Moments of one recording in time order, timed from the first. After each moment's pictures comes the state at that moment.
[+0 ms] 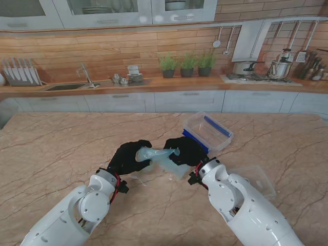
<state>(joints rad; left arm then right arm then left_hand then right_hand) 1.46 -1.14 -1.02 -1.47 0.57 -0.13 0.23 -1.39 -1.15 0.99 -1.45 -0.59 -0.21 -0.21 0.70 -0.55 0.72 -0.08 0.39 0.15 0.65 0.55 0.61 0.18 0.68 0.84 0.38 0.29 0.48 0.52 0.16 0.35 0.30 0.56 0.80 -0.75 1.06 -0.16 0.85 -0.16 0.98 0.39 1.05 0.22 0.73 0.33 1.11 0.10 1.07 0.70 0.69 0.20 1.27 0.67</state>
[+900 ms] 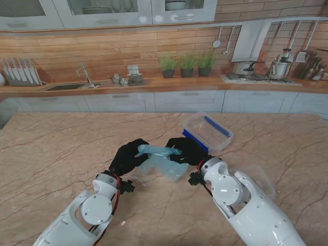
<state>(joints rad) 1.49 -1.21 -1.05 -1.43 0.30 -0.25 0.32 -1.41 -1.15 1.05 -1.52 -0.34 -0.08 0.01 0.97 -0.52 0.65 -0.14 0.63 0.01 1.03 0.53 1.08 0.19 0.45 0.68 0.74 0.31 0.75 0.54 0.28 0.34 1.15 0.59 0.80 -0.74 1.01 -0.15 0.77 -0.16 0.95 0.39 1.00 0.22 0.70 0.34 1.03 0.13 1.05 0.72 0.56 0.21 1.23 0.70</state>
